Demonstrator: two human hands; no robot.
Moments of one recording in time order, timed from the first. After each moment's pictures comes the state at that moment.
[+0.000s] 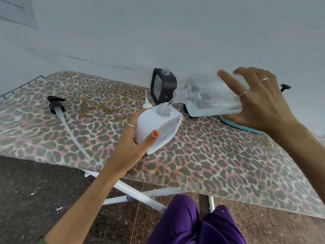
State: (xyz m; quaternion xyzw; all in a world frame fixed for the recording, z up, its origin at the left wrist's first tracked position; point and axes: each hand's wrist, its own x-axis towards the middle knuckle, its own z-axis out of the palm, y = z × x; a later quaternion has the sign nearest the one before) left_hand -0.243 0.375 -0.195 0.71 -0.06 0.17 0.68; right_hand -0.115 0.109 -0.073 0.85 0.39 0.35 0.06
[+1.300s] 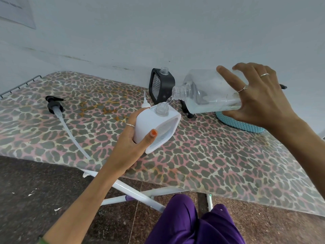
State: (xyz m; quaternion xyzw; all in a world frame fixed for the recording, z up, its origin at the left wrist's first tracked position) left_hand -0.243 0.375 -0.196 0.72 -0.05 0.17 0.67; right_hand -0.118 0.110 -0.063 0.85 0.39 0.35 0.07
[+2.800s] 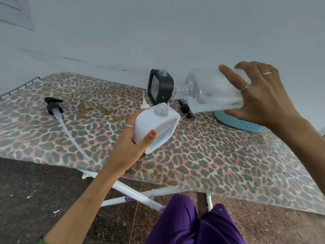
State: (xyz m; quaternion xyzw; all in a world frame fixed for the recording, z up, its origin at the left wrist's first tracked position) left_hand -0.243 0.376 -0.196 0.71 -0.06 0.17 0.68; right_hand -0.122 0.106 -0.057 0.85 0.39 0.36 0.07
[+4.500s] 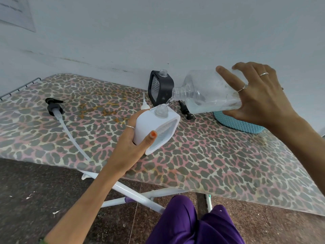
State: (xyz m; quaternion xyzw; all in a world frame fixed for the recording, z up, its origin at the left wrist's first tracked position) left_hand -0.240 0.378 -0.202 0.71 -0.06 0.16 0.68; right_hand -0.121 0.110 -0.055 0.84 0.39 0.36 0.08
